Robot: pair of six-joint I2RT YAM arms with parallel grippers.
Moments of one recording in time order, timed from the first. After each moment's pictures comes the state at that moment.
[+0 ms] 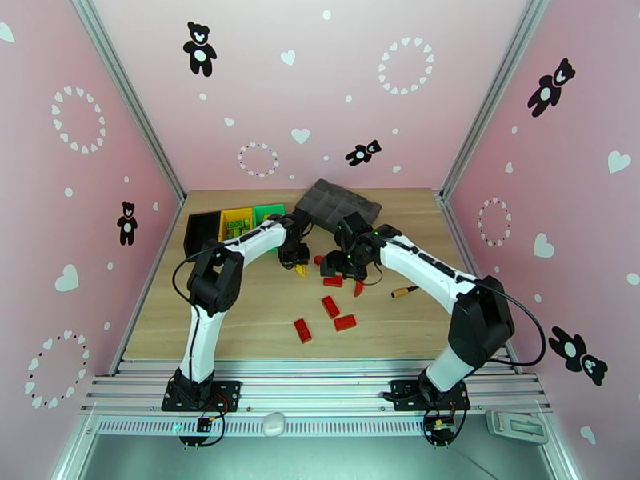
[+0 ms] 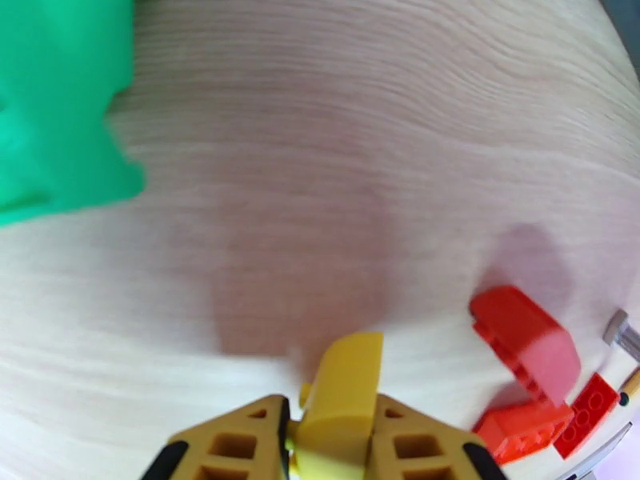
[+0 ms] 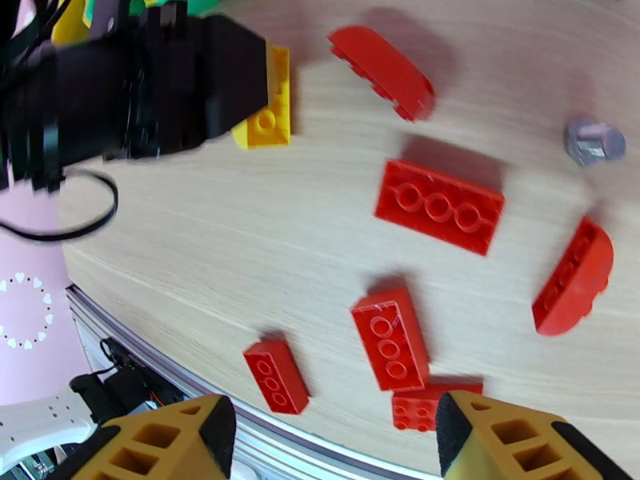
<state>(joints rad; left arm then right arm) -0.53 2.15 1.72 -0.93 0.09 -0.65 0.60 1.68 1.38 -0.89 -0.32 0.57</state>
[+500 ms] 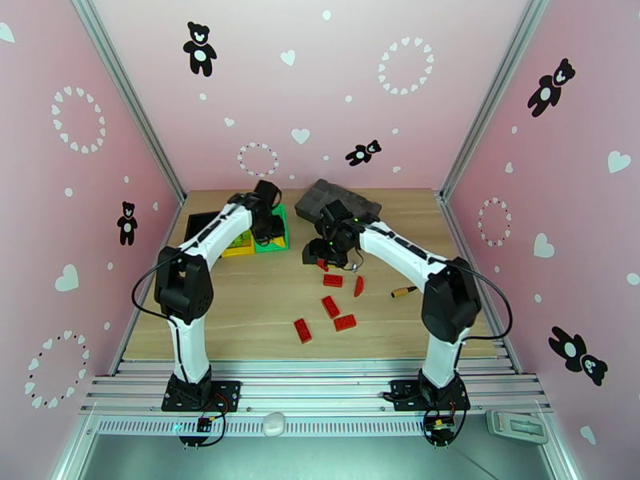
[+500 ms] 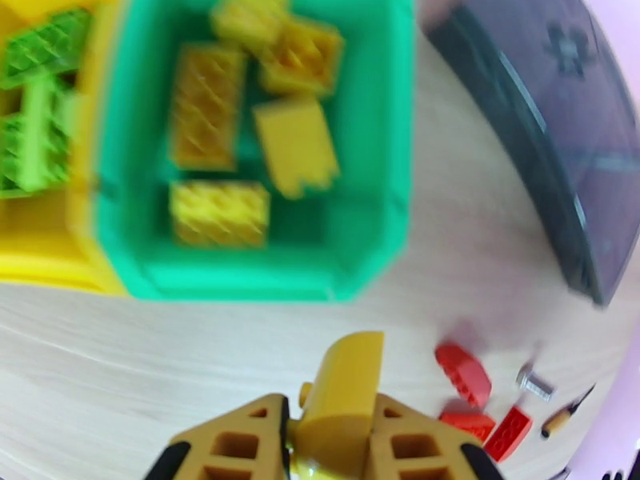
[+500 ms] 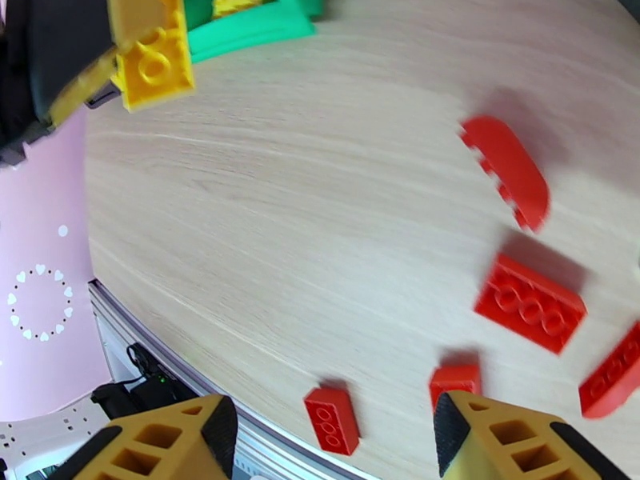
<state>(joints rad) -0.31 2.02 1.86 -1.00 0.06 -0.63 0.64 1.89 1.64 -0.90 -0.38 0.54</state>
